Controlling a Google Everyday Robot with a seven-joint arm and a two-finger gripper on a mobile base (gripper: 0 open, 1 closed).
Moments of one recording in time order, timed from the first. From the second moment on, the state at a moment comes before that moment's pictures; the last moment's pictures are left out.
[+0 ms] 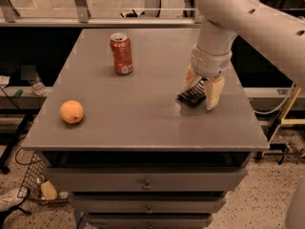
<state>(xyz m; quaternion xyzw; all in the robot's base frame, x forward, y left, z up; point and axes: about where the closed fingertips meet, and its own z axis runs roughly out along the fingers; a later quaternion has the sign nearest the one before) 0.579 -0.143 0.821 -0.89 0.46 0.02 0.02</state>
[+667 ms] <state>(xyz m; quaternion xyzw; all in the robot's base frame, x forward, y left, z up) 0.579 -0.142 0.829 -0.89 0.46 0.02 0.02</state>
